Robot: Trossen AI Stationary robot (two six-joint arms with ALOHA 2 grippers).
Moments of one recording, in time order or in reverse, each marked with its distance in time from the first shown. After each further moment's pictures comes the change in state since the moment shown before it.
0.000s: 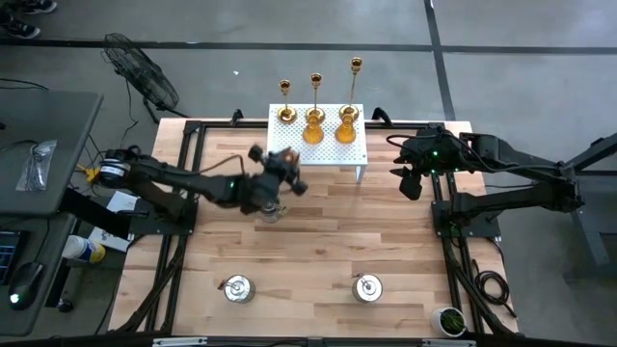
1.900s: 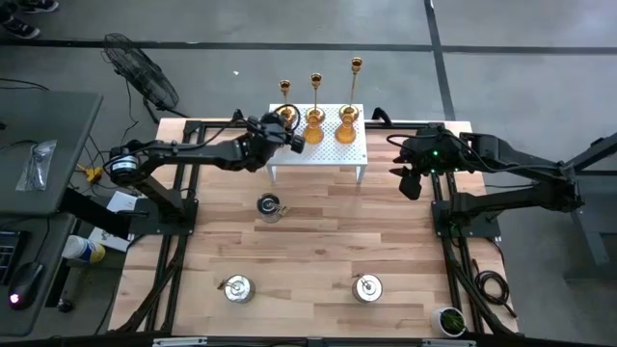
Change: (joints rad) left arm 0.414 0.071 0.038 -0.099 0.301 -0.297; right arm 0.000 0.000 0.000 0.008 0.000 0.000
